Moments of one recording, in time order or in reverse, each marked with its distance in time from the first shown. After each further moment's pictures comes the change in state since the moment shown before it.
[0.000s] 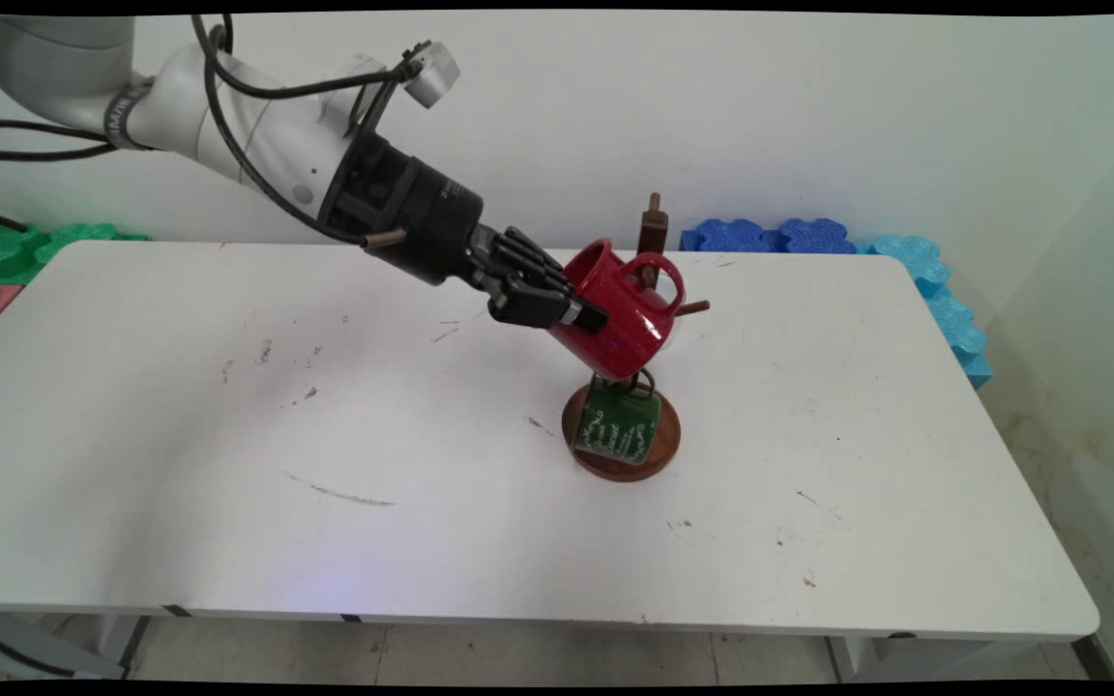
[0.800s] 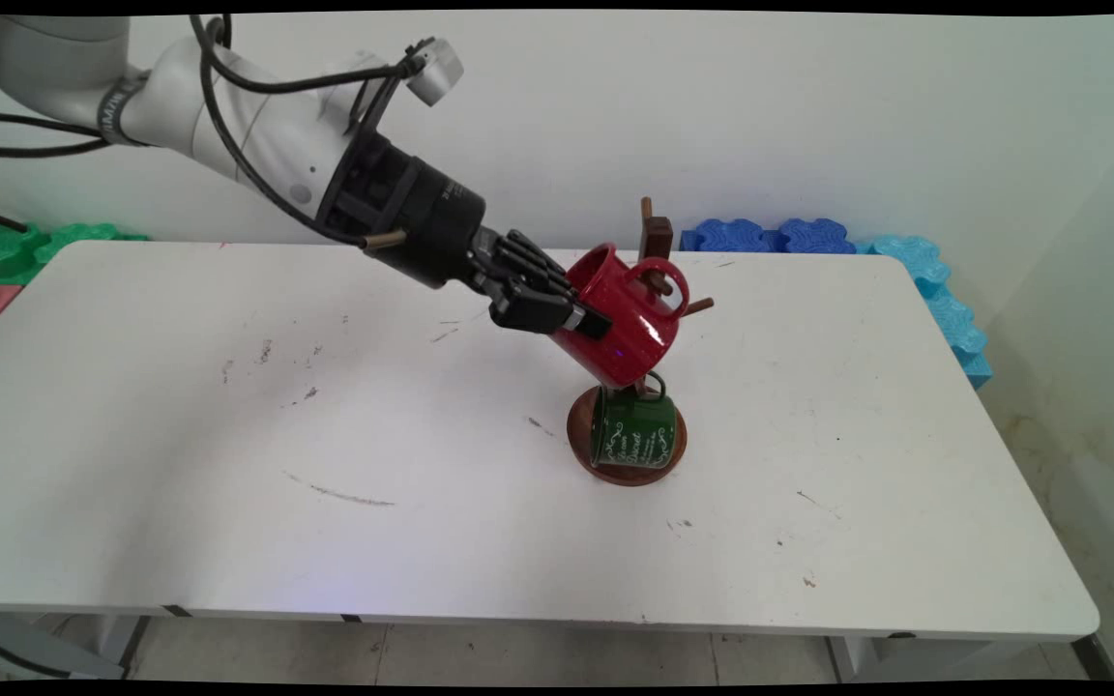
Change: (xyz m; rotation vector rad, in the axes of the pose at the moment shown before) arm 0.004 0.009 0.000 -0.006 -0.012 -0.005
